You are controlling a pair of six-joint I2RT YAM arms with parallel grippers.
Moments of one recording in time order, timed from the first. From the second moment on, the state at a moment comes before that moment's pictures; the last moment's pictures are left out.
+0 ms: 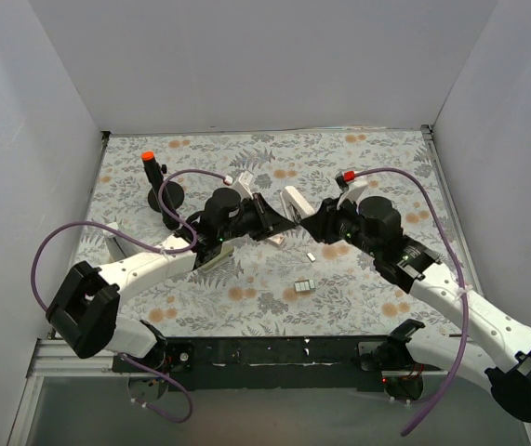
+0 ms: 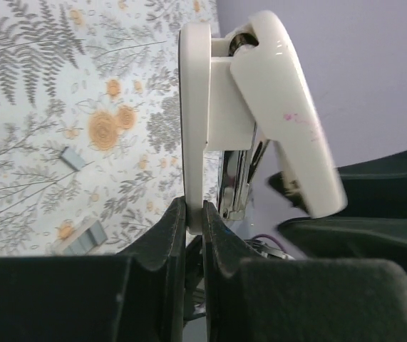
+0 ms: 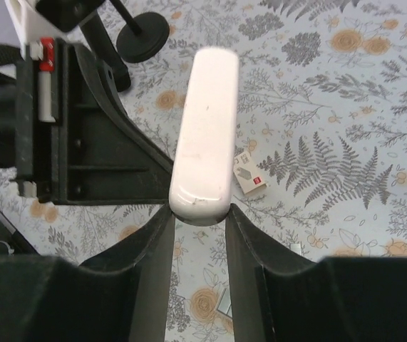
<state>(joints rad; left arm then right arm) -0.73 1.39 0.86 0.23 0.29 -1.10 0.70 0.94 0.78 -0.14 -0.07 0.38</state>
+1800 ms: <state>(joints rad) -0.72 1.39 0.76 0.28 0.49 -1.14 0.64 1.09 1.04 -0.41 -0.08 0.40</state>
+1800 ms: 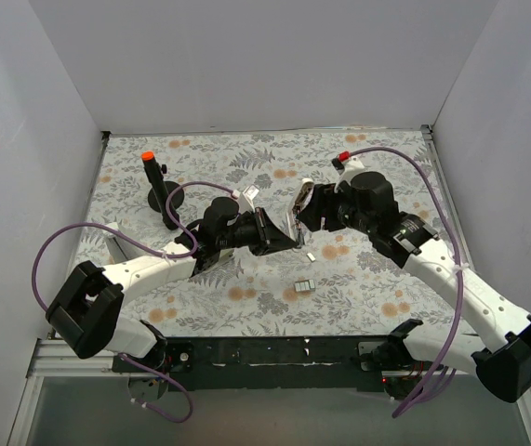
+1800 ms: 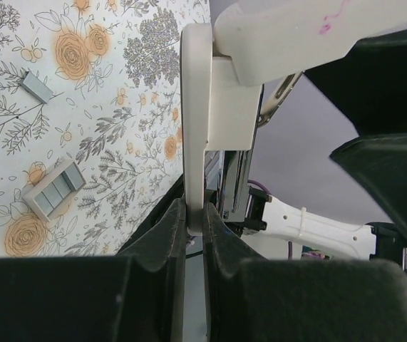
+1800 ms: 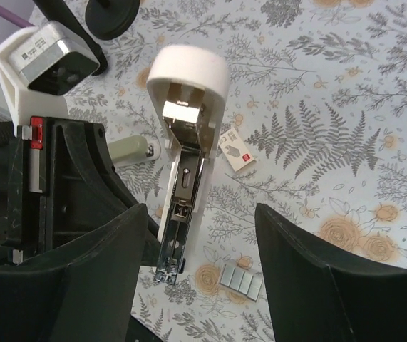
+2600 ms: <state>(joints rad) -0.72 1.38 0.78 0.26 0.45 -1.18 0.75 1.19 0.97 -0.31 -0.02 0.49</state>
